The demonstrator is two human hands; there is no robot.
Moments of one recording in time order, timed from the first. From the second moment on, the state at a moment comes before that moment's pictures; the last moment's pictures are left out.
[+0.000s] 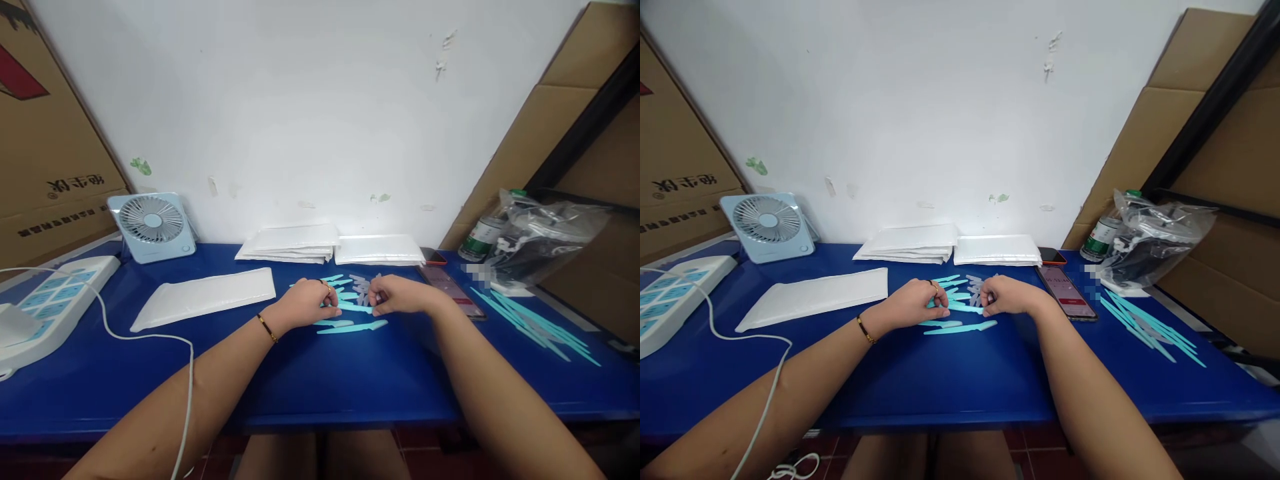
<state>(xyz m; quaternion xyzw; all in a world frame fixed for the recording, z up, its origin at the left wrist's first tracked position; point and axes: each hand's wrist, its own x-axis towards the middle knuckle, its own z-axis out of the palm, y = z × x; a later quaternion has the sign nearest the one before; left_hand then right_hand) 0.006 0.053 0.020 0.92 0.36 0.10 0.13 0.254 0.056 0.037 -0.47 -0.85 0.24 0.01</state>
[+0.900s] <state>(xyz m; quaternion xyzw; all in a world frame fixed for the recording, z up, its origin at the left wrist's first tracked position) -0.006 0.061 0.027 0.91 0.37 0.13 0.10 0.202 0.035 0.029 -0.36 -0.91 0.20 0.08</state>
